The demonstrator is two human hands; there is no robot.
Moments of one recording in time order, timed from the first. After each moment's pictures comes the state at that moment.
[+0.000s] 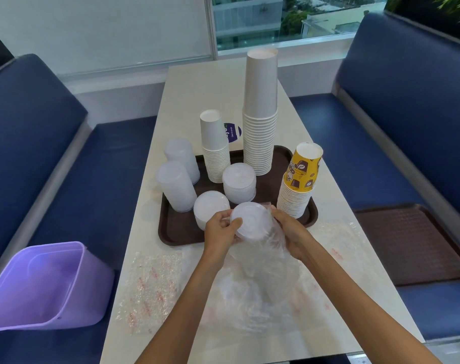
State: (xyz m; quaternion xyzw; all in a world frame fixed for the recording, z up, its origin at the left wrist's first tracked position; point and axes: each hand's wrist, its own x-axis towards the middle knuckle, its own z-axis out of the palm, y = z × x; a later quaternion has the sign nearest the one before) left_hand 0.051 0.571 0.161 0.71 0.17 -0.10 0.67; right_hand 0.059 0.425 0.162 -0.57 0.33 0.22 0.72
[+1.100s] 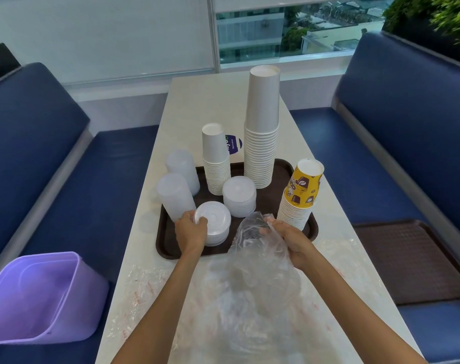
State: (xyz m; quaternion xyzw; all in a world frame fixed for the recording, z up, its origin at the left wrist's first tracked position) left_hand 0.105 0.611 0.147 0.84 0.25 0.03 0.48; right_hand 0.066 0.410 0.151 -0.52 0.29 0.18 0.78
